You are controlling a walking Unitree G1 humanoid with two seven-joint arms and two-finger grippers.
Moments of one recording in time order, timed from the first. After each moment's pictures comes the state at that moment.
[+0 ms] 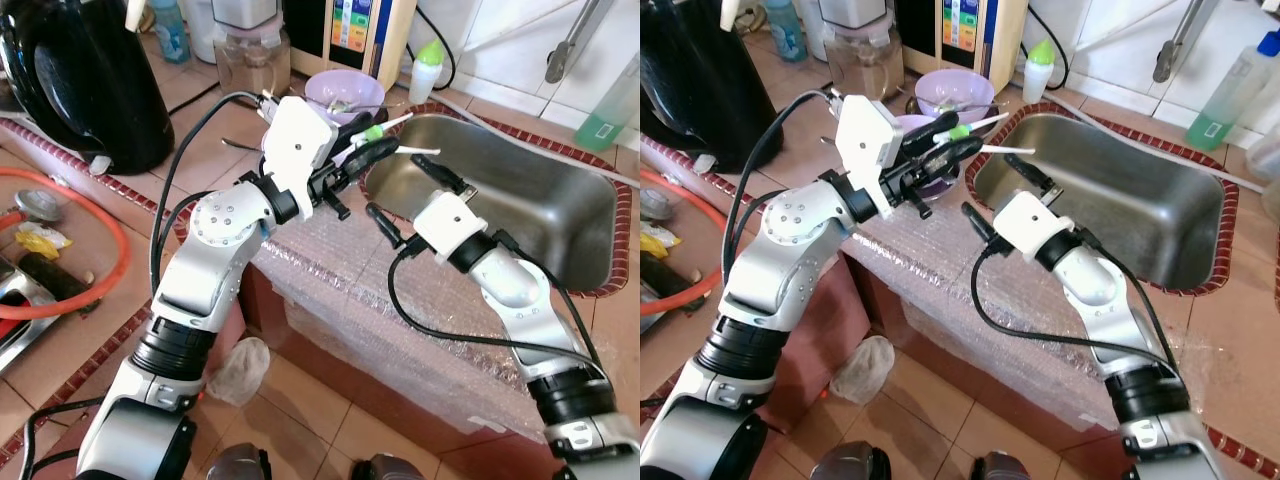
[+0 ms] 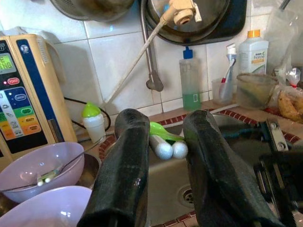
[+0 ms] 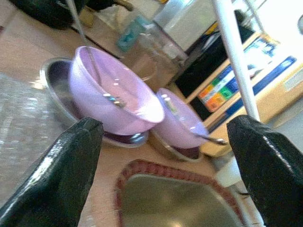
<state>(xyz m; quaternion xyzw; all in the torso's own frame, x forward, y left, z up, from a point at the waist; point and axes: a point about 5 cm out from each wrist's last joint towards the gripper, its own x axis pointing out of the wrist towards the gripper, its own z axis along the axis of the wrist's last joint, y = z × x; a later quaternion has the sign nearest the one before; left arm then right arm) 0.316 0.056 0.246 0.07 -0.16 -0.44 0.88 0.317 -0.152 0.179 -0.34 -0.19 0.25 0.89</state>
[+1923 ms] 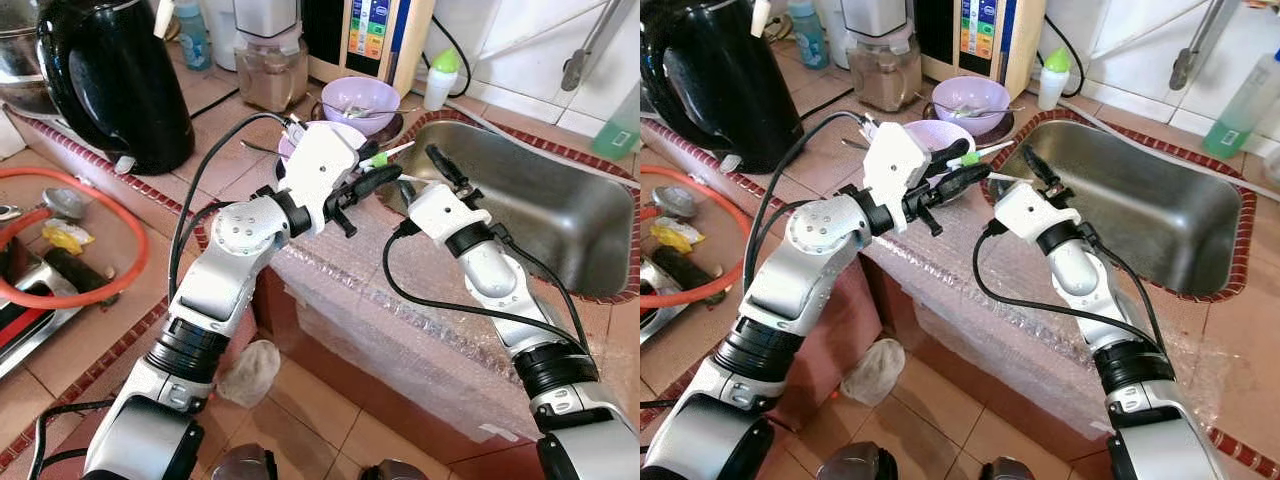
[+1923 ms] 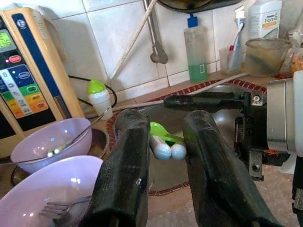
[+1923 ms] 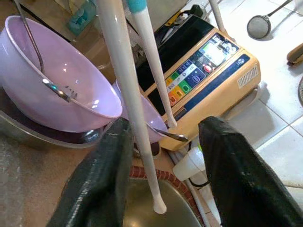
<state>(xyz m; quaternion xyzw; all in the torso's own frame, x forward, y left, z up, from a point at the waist) 0.320 0.042 0.225 0.11 -0.13 -0.44 0.88 0.340 -0.160 0.167 -0.38 -0.20 0.13 0.89</state>
